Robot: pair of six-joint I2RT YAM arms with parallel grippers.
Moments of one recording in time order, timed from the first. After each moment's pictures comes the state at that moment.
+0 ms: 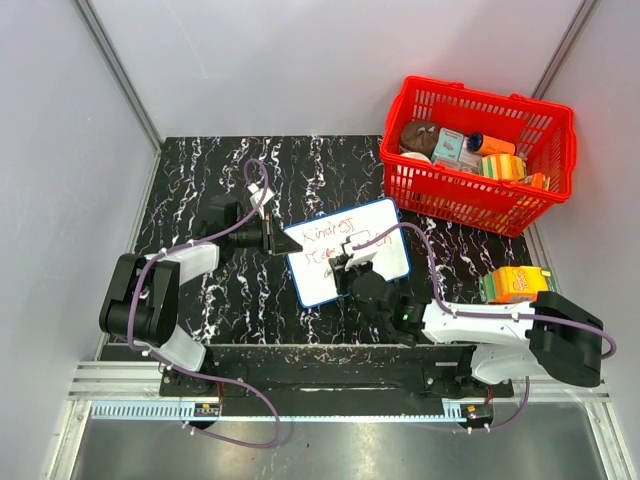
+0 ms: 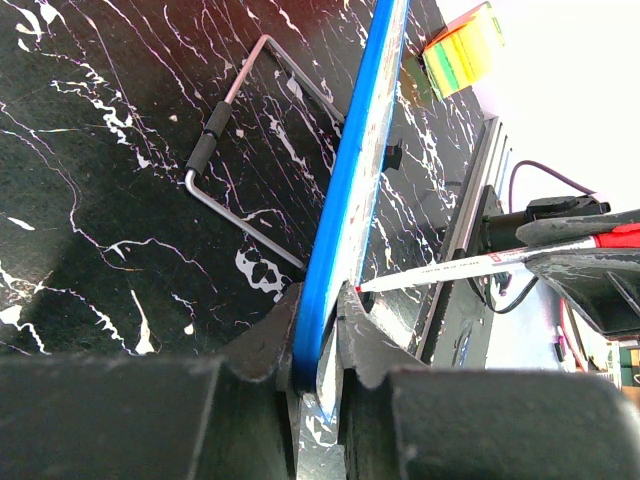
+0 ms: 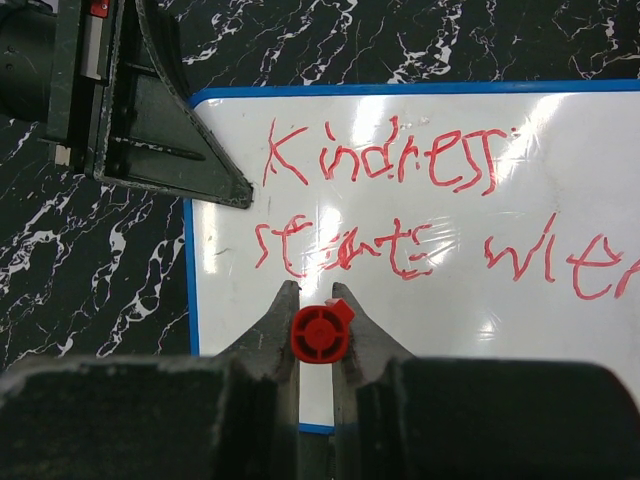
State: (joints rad) left arm -0.19 1.57 0.72 0.26 0.99 -0.36; right arm 1.18 1.29 0.61 0.48 0.72 0.27
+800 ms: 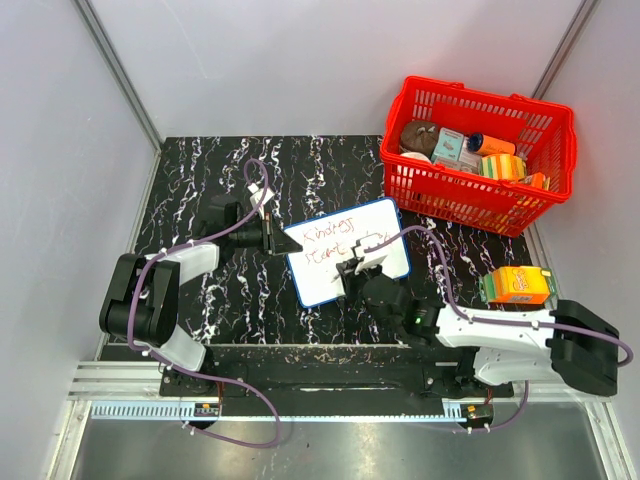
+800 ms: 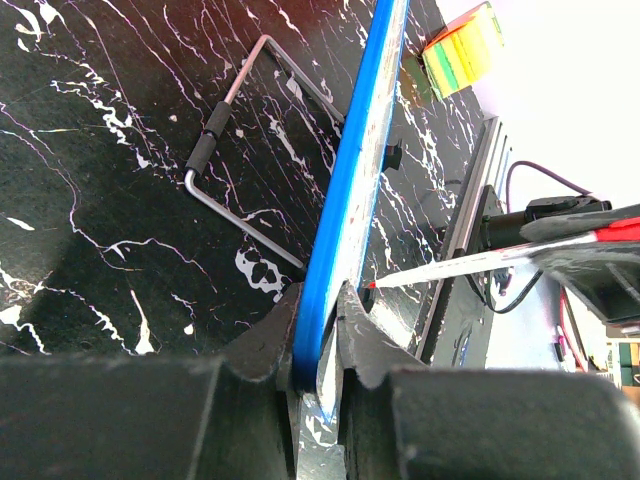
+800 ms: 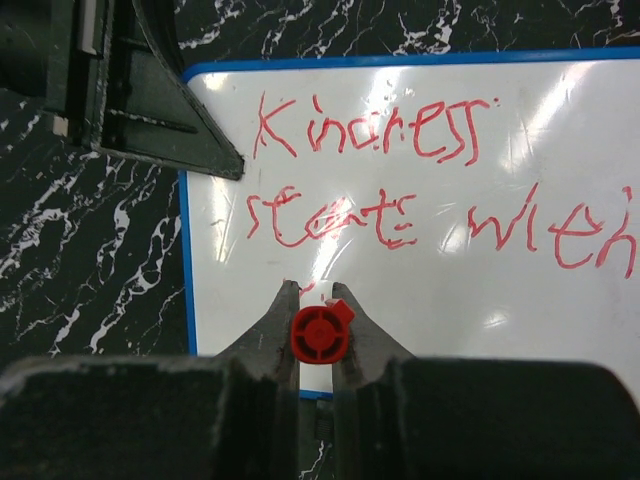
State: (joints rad) left arm -0.19 1.57 0.72 0.26 0.99 -0.36; right arm 1.18 1.20 0.55 0.39 0.69 0.32
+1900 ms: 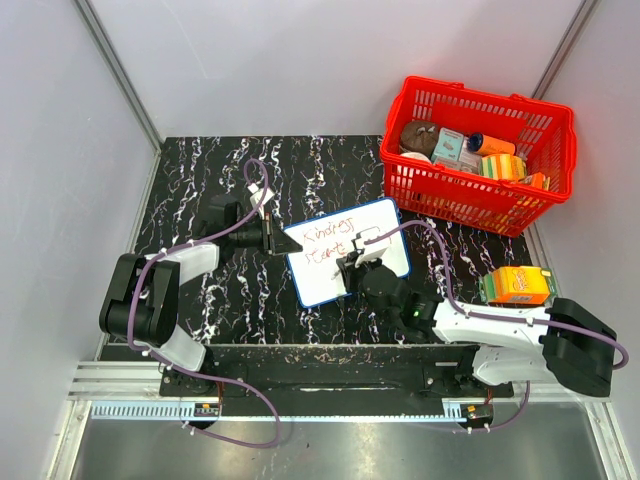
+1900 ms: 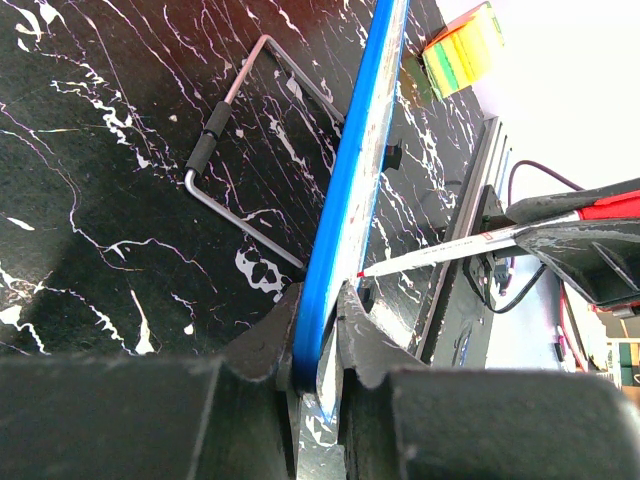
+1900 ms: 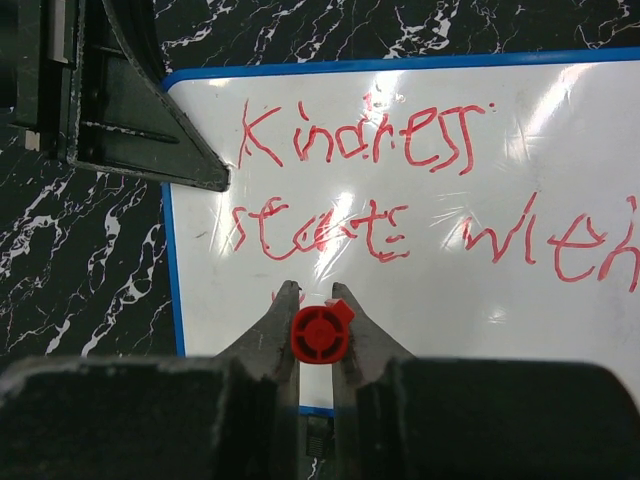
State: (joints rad) left arm -0.19 1.57 0.72 0.26 0.99 -0.36; right arm 1.12 1.21 0.56 0.40 0.62 0.32
